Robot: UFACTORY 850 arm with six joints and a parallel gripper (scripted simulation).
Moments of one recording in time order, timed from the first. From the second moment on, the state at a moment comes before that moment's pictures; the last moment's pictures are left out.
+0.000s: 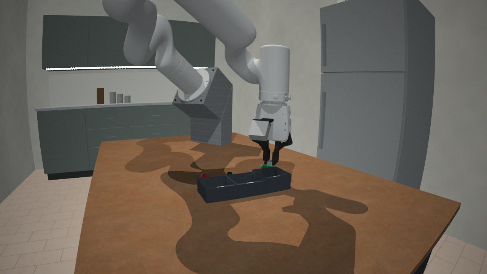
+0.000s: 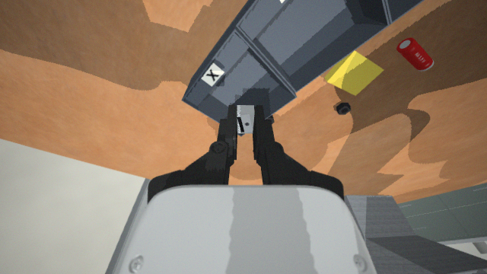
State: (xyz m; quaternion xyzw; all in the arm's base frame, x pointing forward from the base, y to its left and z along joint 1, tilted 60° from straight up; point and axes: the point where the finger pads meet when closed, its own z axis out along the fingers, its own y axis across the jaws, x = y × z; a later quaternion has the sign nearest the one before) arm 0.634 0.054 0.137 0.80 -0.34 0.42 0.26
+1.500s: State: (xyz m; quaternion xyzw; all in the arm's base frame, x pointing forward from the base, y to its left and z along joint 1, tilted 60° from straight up) arm 0.637 0.050 0.134 0.62 -0.60 0.49 0.08
